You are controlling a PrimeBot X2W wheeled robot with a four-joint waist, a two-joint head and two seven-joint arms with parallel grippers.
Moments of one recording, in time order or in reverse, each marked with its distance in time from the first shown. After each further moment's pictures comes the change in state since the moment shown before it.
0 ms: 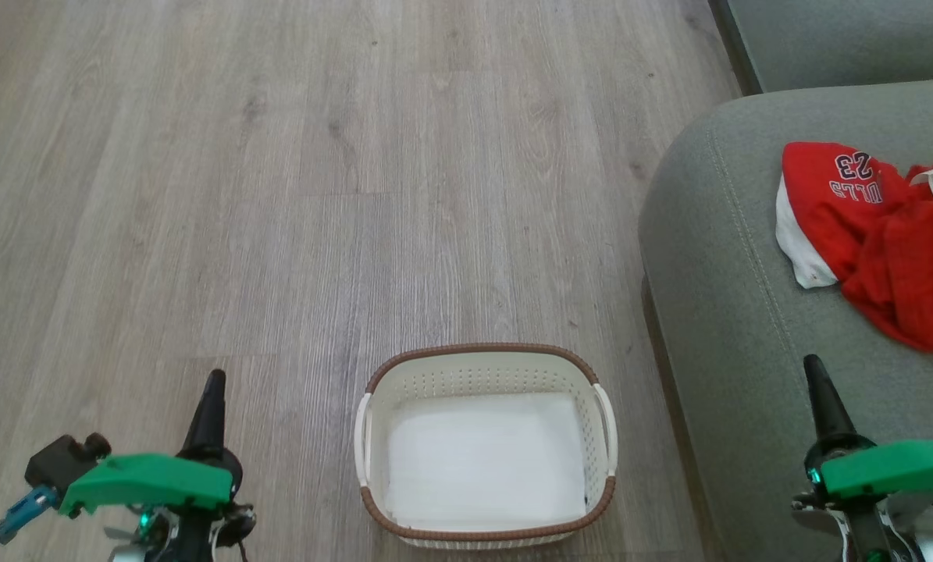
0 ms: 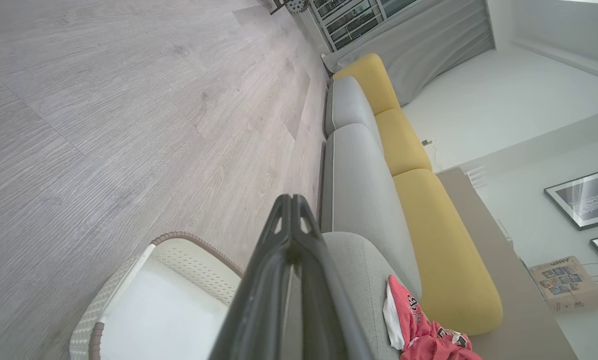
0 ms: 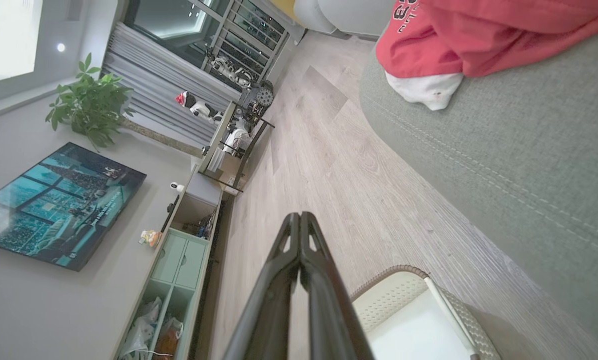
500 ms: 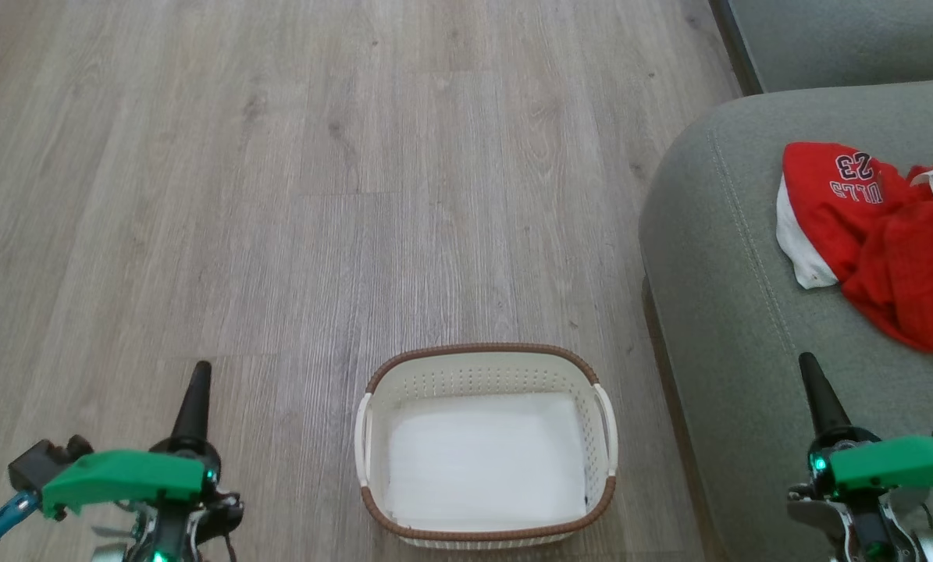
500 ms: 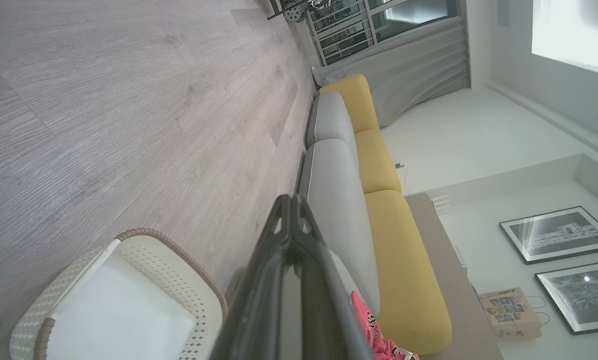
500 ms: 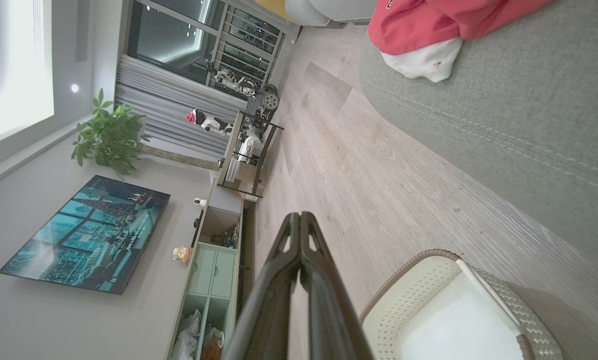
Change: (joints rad) left arm -0.014 -0.013 0.047 0.003 -0.141 -0.022 0.042; right arm -0.021 0.027 -0.020 0.024 0.139 0.000 0.038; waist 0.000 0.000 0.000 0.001
